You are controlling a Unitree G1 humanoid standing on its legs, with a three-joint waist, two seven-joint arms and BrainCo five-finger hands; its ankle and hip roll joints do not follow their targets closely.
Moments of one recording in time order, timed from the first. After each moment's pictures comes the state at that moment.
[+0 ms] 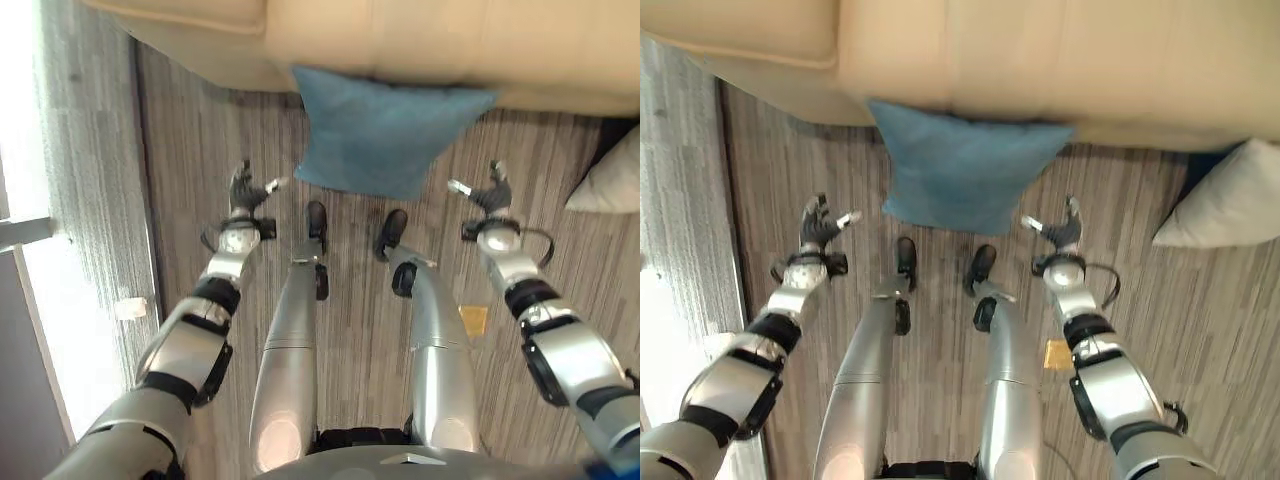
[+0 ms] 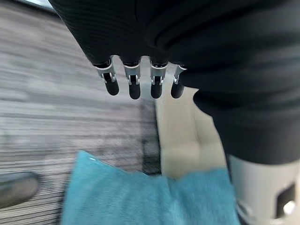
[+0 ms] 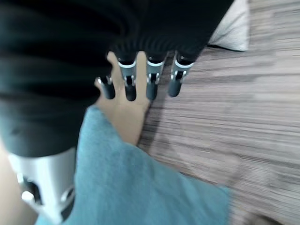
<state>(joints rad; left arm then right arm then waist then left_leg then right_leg) -0.85 0.41 -0.32 0.97 -0.46 -0.22 0.33 -0.84 -0.40 0.24 0.97 0.25 -0.18 -0.48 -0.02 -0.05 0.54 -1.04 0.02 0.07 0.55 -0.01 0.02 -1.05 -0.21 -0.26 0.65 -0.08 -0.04</state>
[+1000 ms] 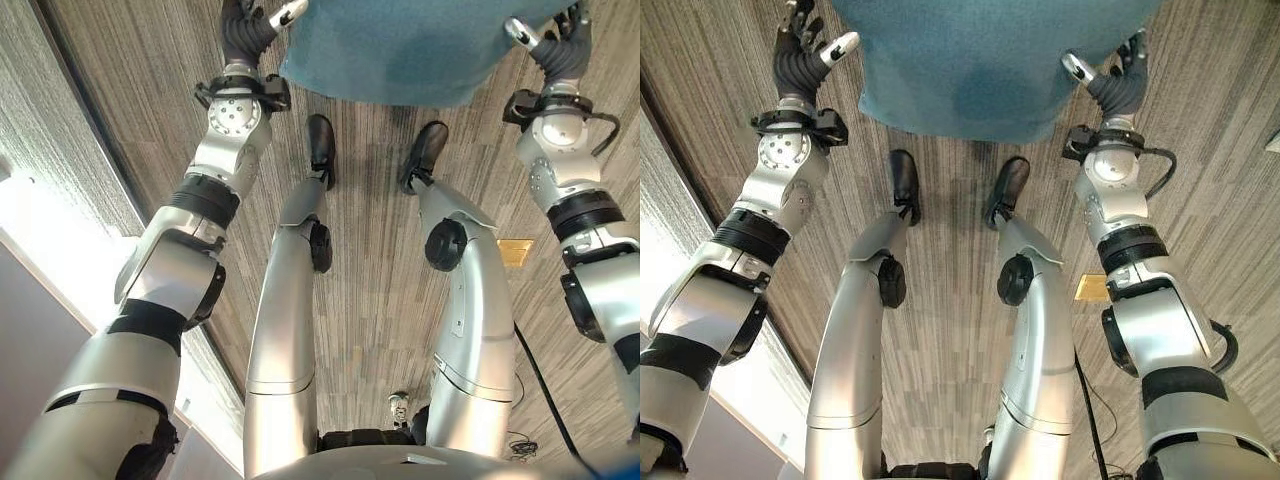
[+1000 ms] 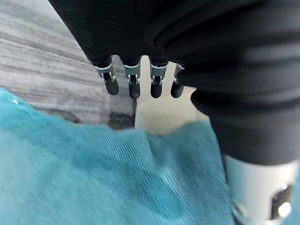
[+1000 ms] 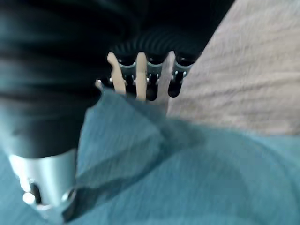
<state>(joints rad) -1.22 0.48 -0.46 0.78 -0.69 -0.27 0.33 -1.17 -0.56 0.37 0.87 0.58 -0.28 -0.41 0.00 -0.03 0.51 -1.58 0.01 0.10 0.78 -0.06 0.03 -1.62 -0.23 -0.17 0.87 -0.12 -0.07</state>
